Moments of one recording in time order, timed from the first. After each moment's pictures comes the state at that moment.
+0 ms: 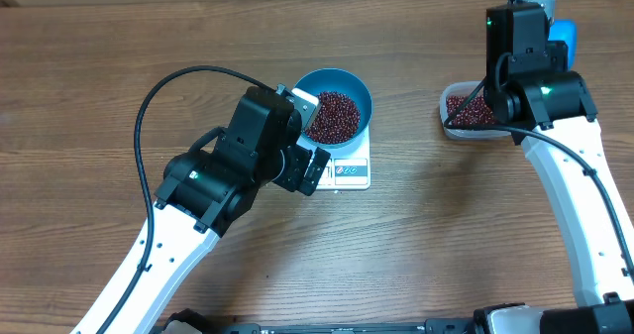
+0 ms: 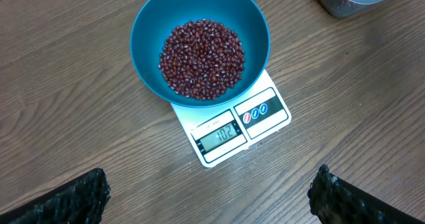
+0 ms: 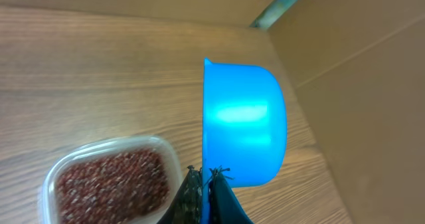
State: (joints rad) left arm -0.54 1.28 1.28 -0.89 -0.01 -0.04; right arm 0.16 1.52 1.52 -0.82 0.68 0.03
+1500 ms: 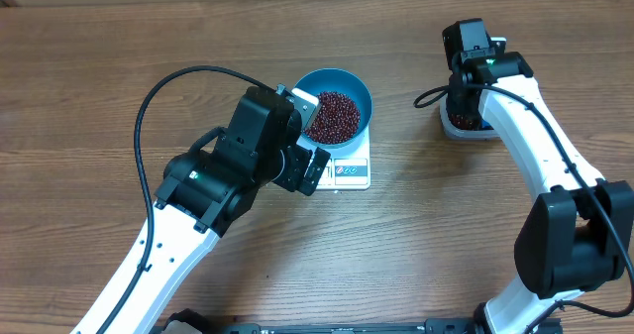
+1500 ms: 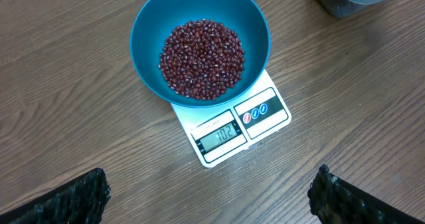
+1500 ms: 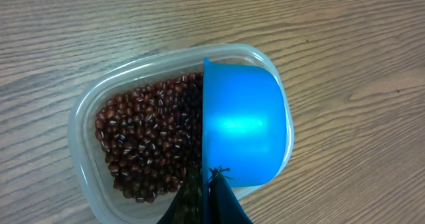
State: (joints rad) left arm -0.54 1.28 1.28 -0.89 -0.01 -0.04; right arm 0.15 1.84 1.50 -0.93 0.51 0.30
